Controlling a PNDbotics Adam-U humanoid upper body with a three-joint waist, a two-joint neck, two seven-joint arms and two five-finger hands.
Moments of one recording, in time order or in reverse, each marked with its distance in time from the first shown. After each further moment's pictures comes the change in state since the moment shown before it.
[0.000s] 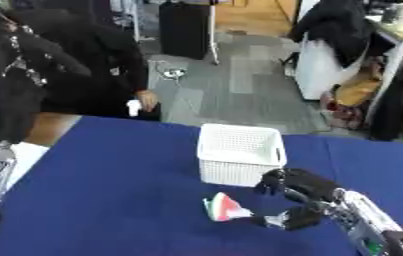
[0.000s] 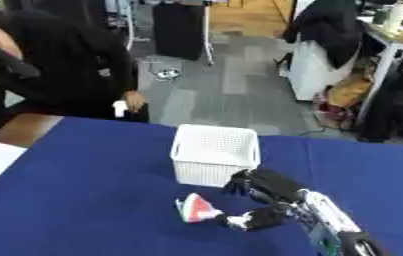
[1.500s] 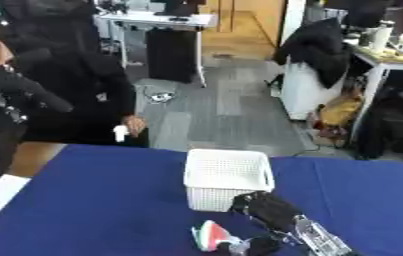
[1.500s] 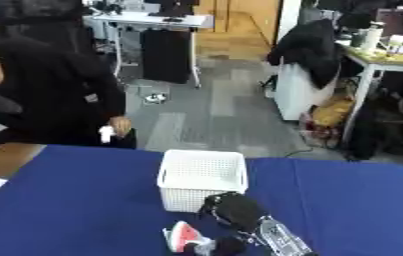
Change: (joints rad) left arm -0.014 -0.016 -0.005 -0.001 0.000 0.013 -0.012; right arm -0.049 0.126 -0.045 0.147 0.329 0.049 -0.232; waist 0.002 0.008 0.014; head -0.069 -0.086
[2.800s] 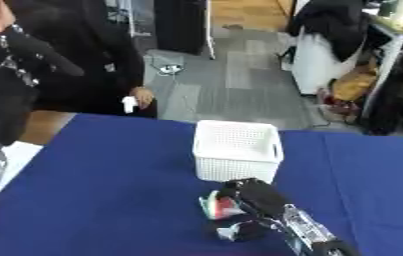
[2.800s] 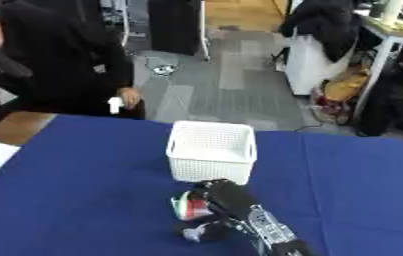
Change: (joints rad) left arm -0.010 -0.004 -0.003 0.000 0.000 0.001 -0.001; right arm 0.005 0.088 -0.004 0.077 0.005 0.007 -0.089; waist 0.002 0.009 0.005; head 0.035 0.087
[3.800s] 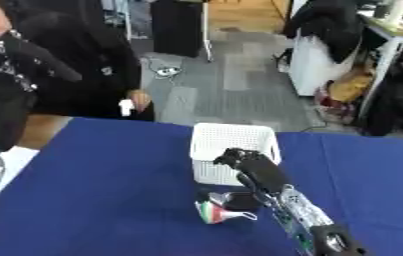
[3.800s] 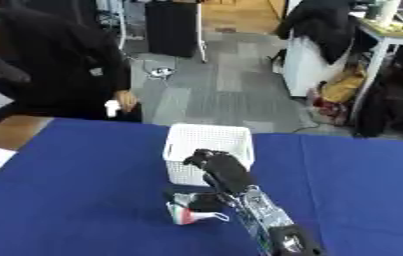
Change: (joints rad) left arm 0.000 -0.007 -0.003 0.000 0.000 0.000 -0.003; right arm -0.033 -0.010 -0.030 -0.145 -0.090 0.152 0.007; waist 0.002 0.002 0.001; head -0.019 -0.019
